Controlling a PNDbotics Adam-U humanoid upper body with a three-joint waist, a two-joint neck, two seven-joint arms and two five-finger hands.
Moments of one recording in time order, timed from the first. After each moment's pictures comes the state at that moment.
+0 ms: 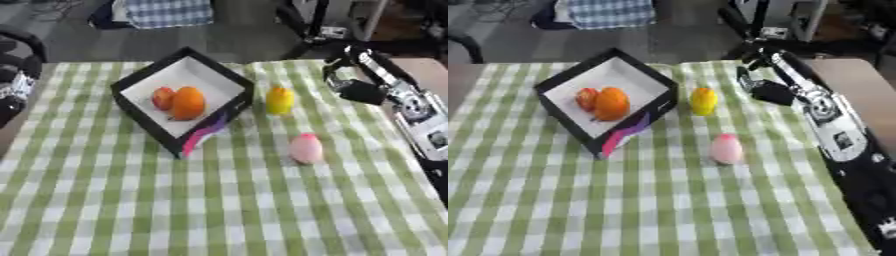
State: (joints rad) left arm -0.17 0.48 0.04 -1.84 -0.15 0.12 0.11; right arm -0.67 -0.39 0.14 -1.14 0.46 -0.16 0.24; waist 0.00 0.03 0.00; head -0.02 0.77
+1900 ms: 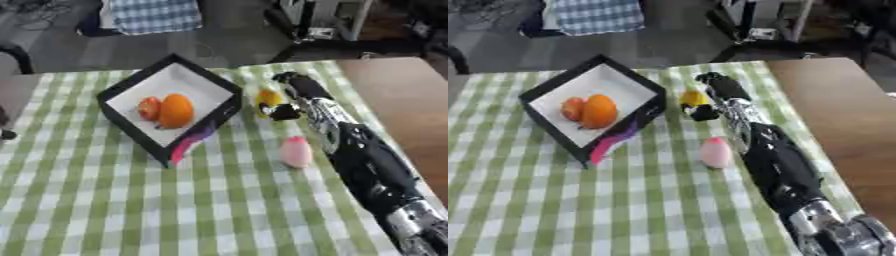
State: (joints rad) left arm -0.11 0.30 0.06 -1.84 -0.16 0.10 0.10; right arm -0.86 -0.20 0.02 -0.68 1.17 -0.02 0.00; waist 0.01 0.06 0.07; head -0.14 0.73
